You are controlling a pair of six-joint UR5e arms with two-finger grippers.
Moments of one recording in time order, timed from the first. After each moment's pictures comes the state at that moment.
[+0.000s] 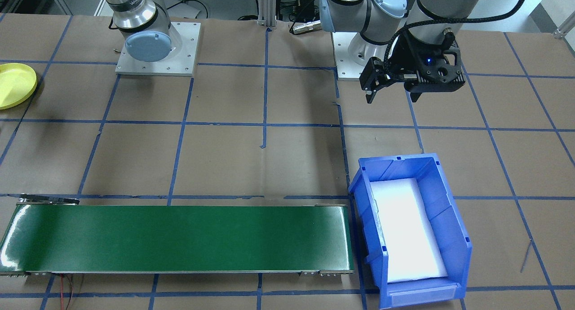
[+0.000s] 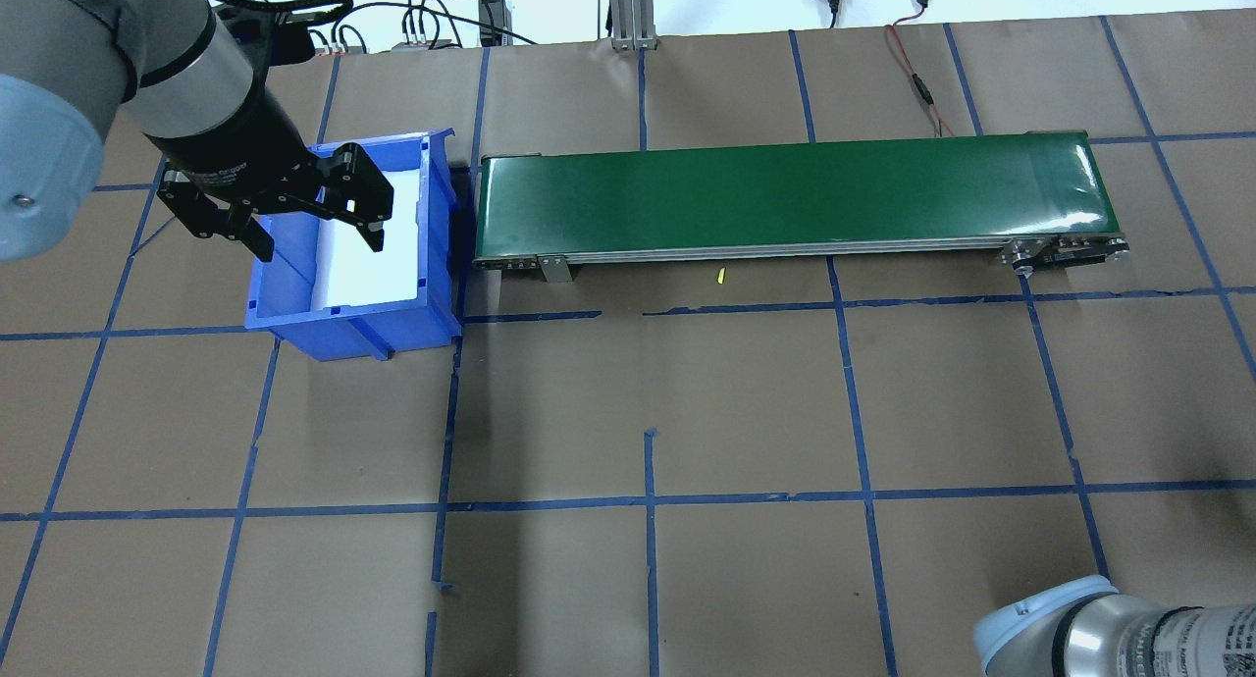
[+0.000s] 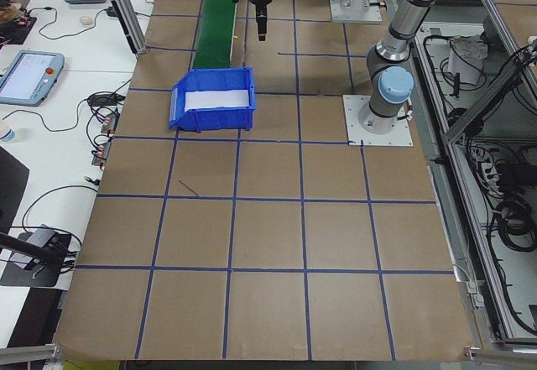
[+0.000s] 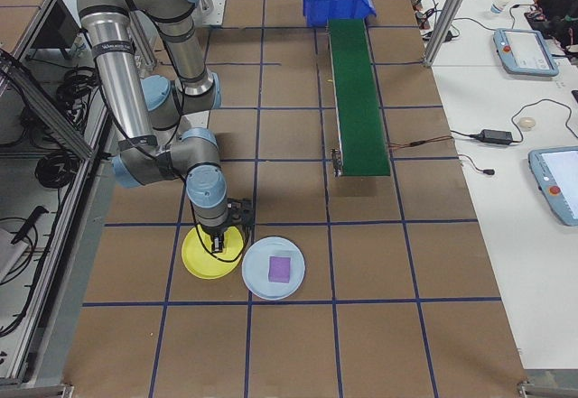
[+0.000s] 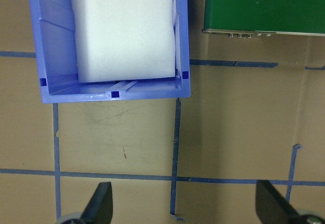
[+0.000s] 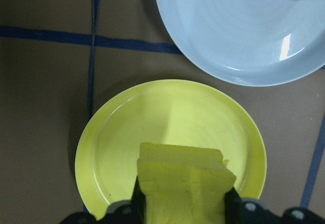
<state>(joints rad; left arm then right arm) -1.54 -1.52 -1.64 -1.57 1.57 -0.03 0.25 -1.42 2.04 -2.18 -1.65 -1.42</state>
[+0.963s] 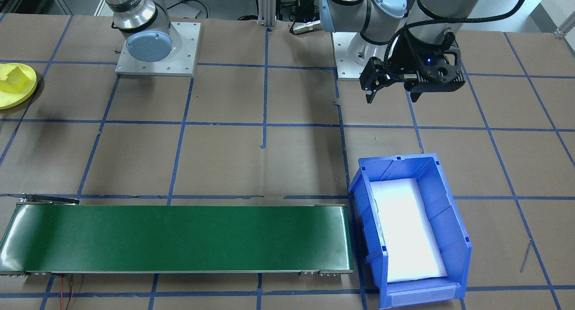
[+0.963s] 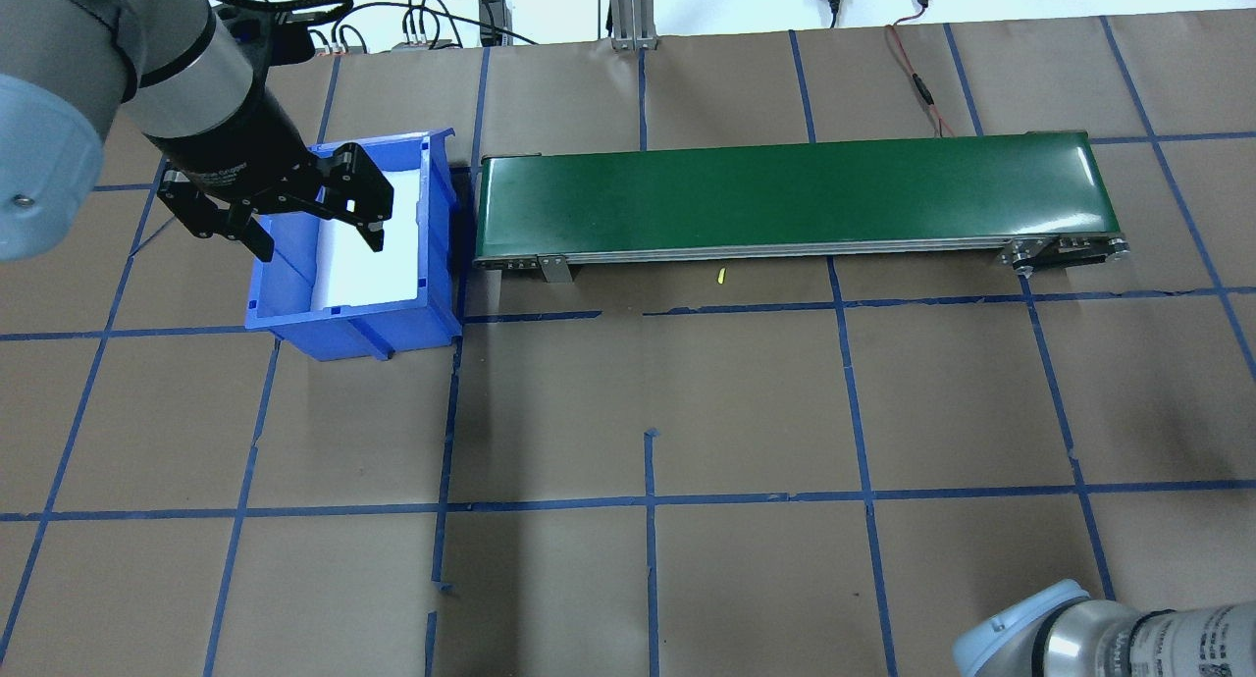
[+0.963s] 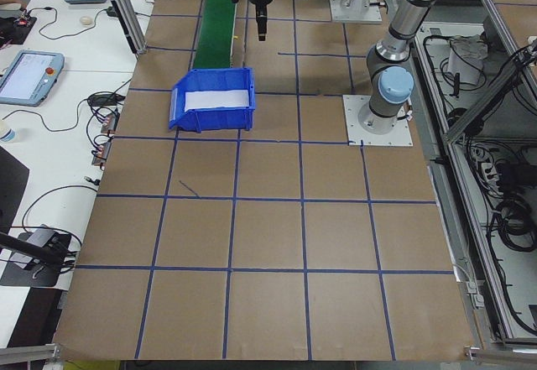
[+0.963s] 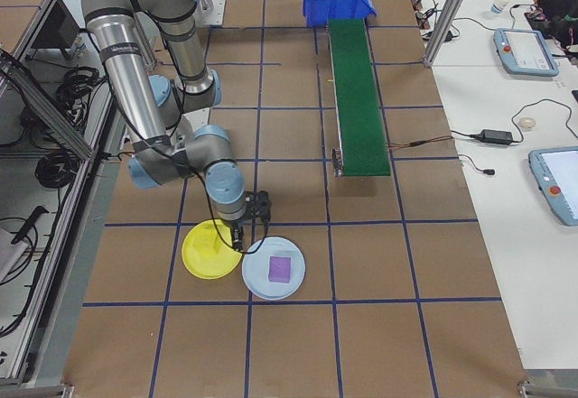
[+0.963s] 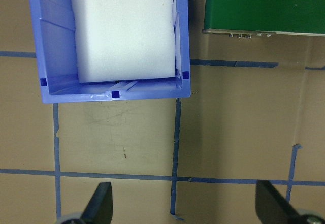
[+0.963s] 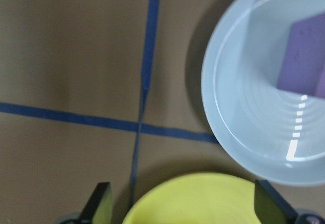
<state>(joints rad) -1.54 -1.52 -1.64 -1.57 1.57 -0.03 0.48 -1.40 1.99 -2.11 -1.55 -1.25</state>
